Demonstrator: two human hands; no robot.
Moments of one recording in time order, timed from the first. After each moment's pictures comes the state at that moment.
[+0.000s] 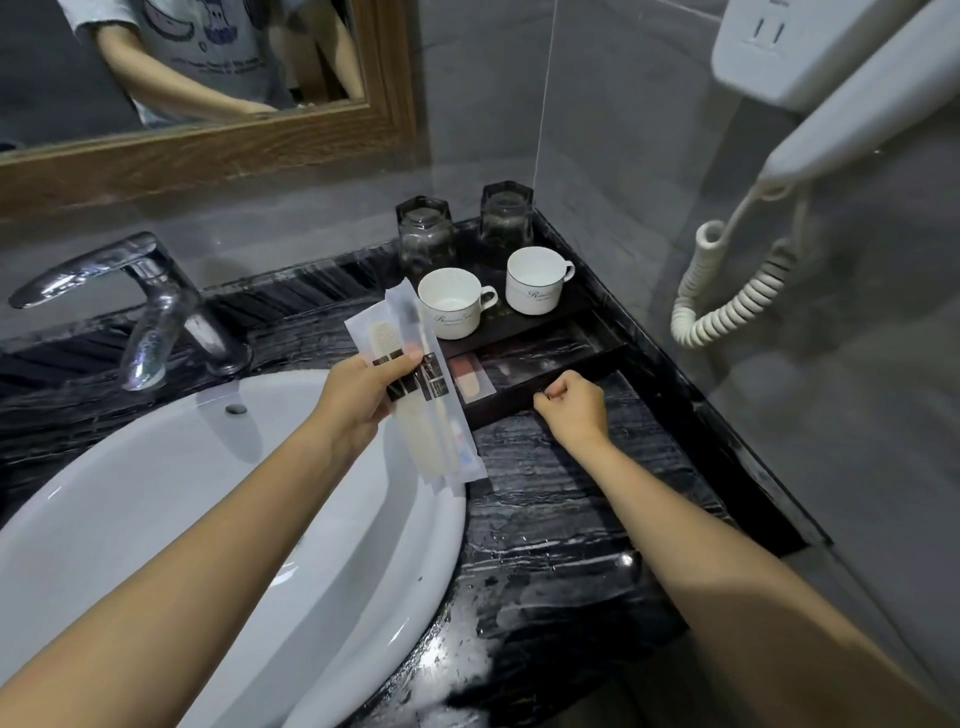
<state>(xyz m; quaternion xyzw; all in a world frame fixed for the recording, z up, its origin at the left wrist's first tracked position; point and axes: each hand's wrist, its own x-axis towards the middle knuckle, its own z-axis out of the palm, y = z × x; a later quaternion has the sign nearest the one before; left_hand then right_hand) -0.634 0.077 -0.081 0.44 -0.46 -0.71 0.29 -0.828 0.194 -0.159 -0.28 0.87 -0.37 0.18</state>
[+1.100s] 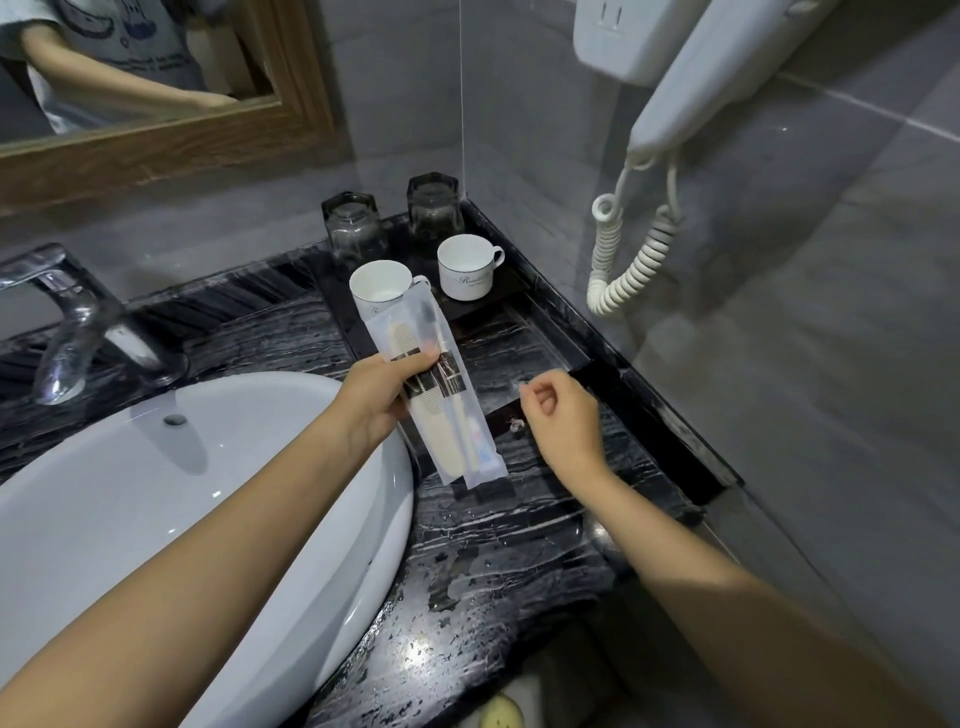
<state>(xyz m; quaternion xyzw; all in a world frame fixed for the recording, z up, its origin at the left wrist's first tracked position) -0.690 0.124 -0.085 0.40 -0.43 -0.77 0.23 -0.811 0.279 -0.123 -0.31 0.83 -0.45 0.11</state>
